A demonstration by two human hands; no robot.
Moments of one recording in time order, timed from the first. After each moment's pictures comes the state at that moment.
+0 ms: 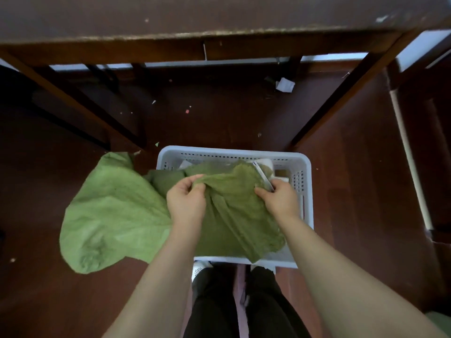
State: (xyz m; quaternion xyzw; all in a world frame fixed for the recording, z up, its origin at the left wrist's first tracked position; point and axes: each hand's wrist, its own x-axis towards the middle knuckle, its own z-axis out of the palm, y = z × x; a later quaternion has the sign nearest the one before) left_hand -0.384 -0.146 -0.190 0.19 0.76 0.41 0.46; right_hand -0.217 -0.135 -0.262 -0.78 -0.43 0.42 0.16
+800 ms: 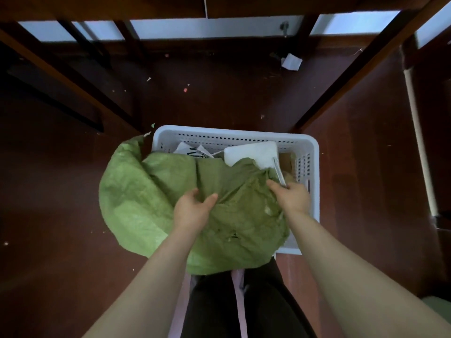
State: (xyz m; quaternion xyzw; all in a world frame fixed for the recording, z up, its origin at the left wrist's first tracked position) left_hand -0.403 -0.177 -0.254 0.28 0.81 0.11 0.50; right_hand -0.204 -0.160 -0.306 -0.82 -0.28 0.46 0.17
